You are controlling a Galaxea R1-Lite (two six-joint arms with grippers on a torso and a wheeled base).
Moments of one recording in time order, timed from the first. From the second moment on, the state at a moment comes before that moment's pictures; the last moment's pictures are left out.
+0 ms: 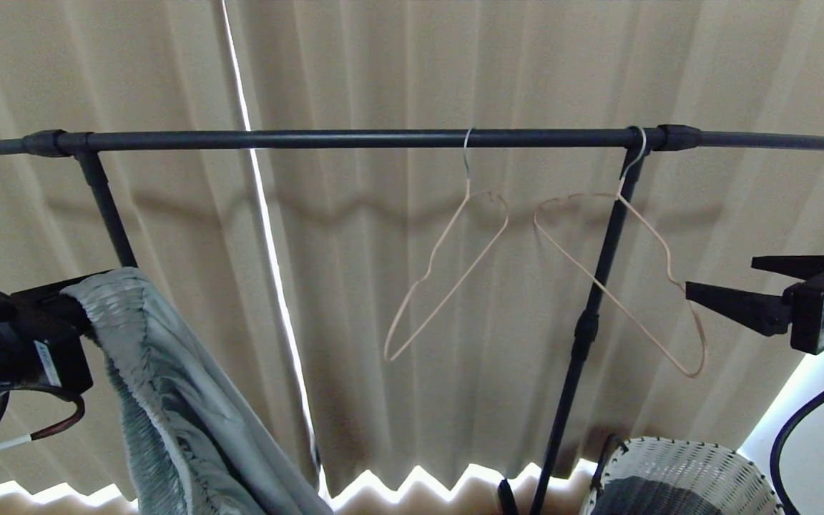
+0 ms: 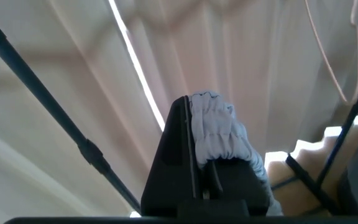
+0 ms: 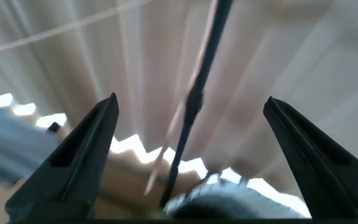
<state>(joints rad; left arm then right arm) -0.22 1.07 -0.55 -0.42 -0.04 0.23 0.09 1.24 -0.82 -0.05 0.20 -0.11</state>
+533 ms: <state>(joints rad) -0.26 1.06 -0.50 -0.46 -0.04 0.24 0.22 1.46 -1.14 0.22 -0.05 0.02</state>
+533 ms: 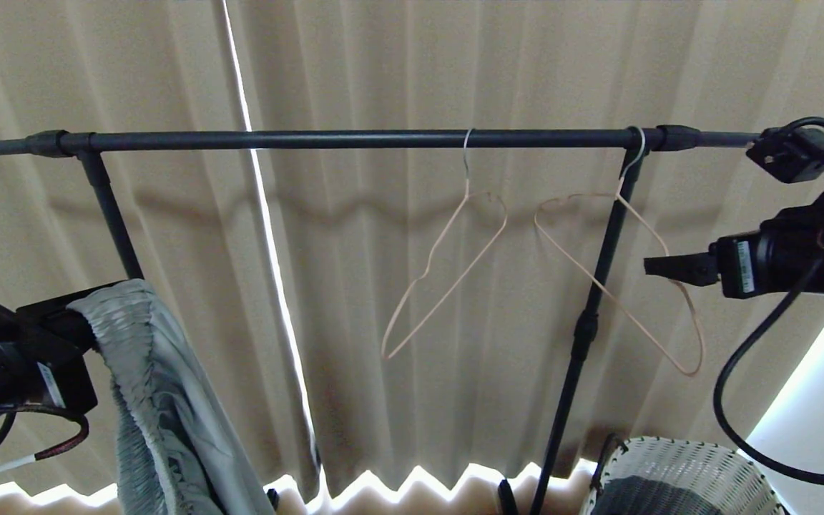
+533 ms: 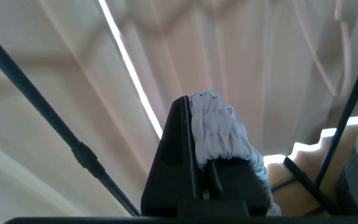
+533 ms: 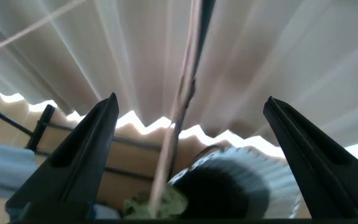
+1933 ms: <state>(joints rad) -0.27 1.03 -0.49 -0.46 -0.04 0.26 0.21 1.64 -1.22 0.22 -0.08 0.08</state>
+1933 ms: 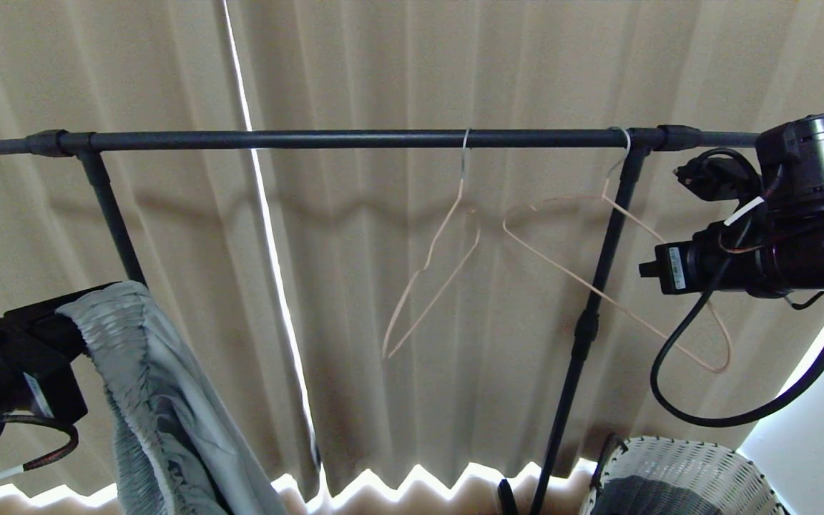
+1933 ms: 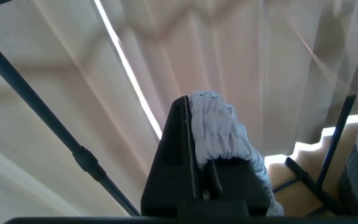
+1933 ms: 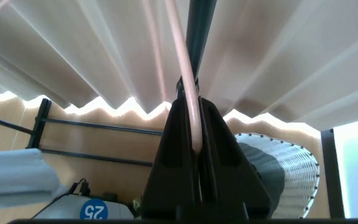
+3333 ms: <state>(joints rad) -0.26 1.03 -0.47 -0.46 -0.03 0.30 0.21 1.23 -0.86 0.14 -0.08 0.08</state>
